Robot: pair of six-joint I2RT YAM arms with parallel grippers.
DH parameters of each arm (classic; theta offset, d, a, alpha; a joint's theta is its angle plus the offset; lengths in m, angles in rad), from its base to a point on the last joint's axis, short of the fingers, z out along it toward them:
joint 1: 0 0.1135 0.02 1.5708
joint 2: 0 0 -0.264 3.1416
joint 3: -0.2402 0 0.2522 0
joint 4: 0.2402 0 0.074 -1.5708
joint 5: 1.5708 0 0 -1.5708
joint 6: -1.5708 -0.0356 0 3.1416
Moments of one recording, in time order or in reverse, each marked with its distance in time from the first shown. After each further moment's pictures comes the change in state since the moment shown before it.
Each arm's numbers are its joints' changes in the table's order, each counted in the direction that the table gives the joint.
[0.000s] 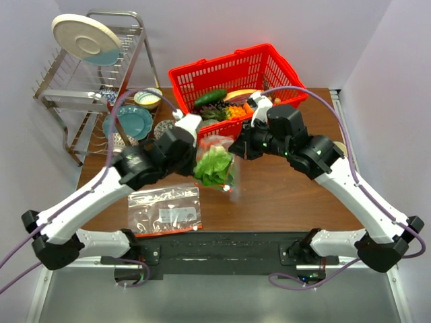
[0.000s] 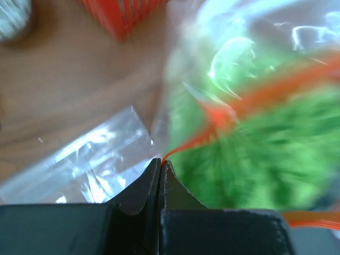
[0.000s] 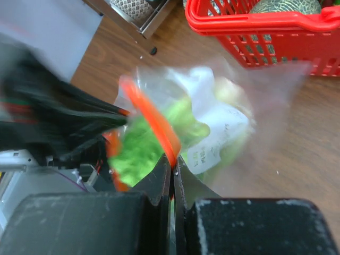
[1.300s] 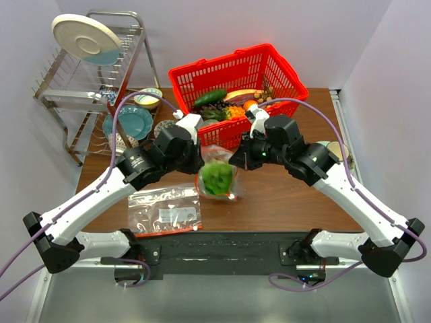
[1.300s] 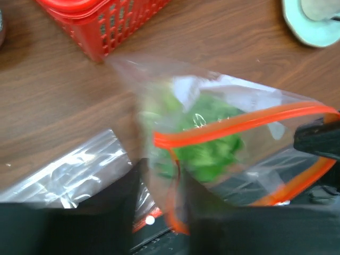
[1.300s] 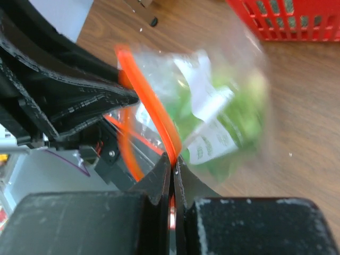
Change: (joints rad) left arm 0.077 0.024 0.138 -0.190 0.135 0.018; right arm 0.004 0.045 0.143 -0.029 -0.052 -0.031
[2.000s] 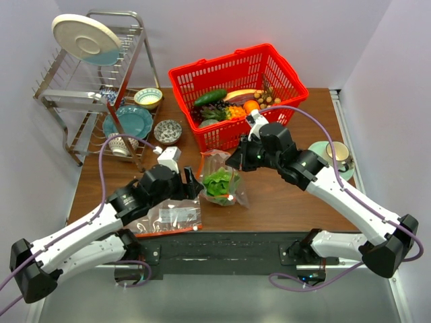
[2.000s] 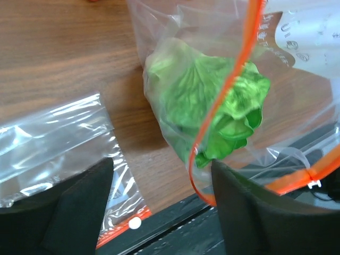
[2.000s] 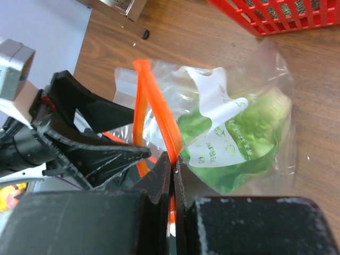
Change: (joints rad) left arm 0.011 0.362 0.634 -0.375 0.019 0.211; right arm 0.000 0.007 0.162 -0.180 0.049 -0.144
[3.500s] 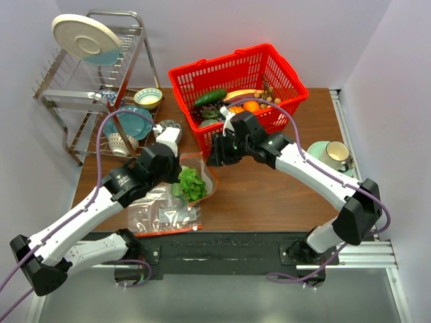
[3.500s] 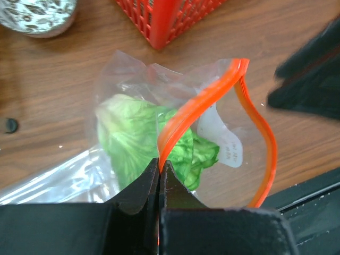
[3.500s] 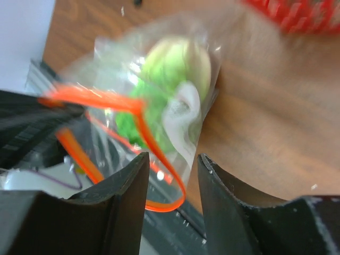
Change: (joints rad) left arm 0.079 -0.144 -0.336 0.290 -0.125 -0.296; right arm 0.000 -0.330 -0.177 0.026 -0.125 0.128
